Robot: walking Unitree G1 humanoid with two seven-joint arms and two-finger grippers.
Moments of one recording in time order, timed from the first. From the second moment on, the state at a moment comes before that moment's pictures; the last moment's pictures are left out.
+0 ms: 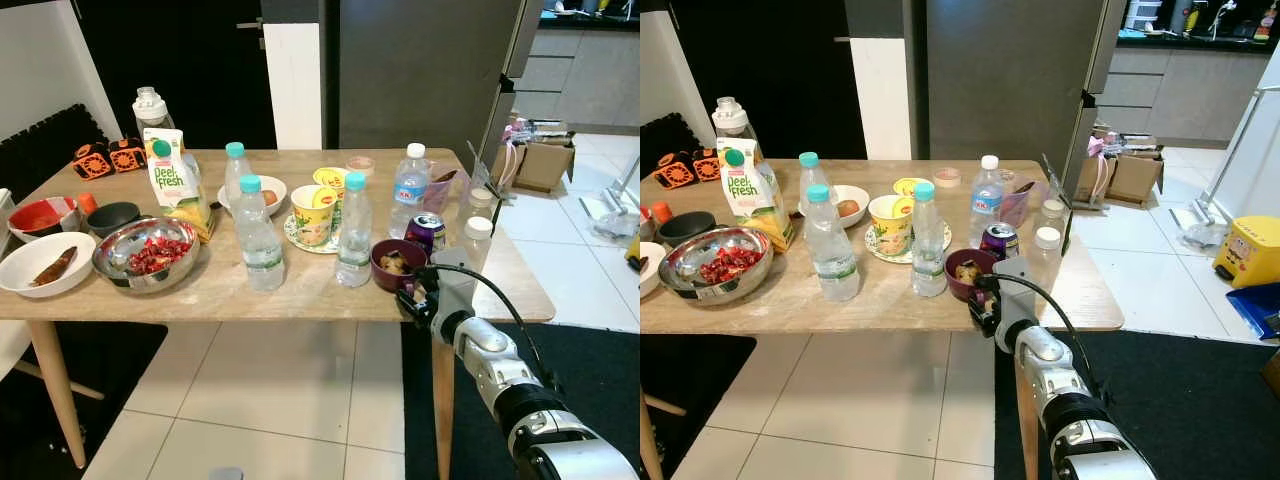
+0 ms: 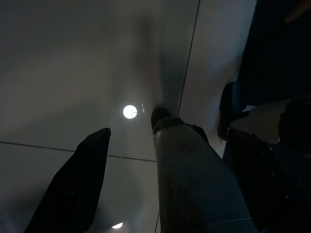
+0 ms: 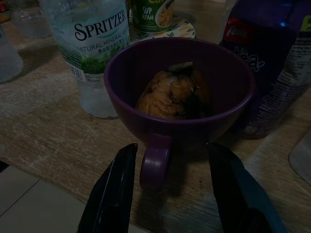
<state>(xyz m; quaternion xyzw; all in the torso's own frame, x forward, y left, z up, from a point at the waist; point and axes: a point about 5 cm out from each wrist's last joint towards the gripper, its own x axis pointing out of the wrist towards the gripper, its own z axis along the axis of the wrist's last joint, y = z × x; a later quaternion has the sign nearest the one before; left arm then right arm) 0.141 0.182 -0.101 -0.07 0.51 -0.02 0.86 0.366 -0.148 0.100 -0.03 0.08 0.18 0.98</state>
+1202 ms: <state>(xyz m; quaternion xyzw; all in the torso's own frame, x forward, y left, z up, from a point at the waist) 0.141 0.181 -0.101 -0.07 0.51 -0.02 0.86 0.363 -0.149 0.096 -0.03 0.08 0.18 0.98</state>
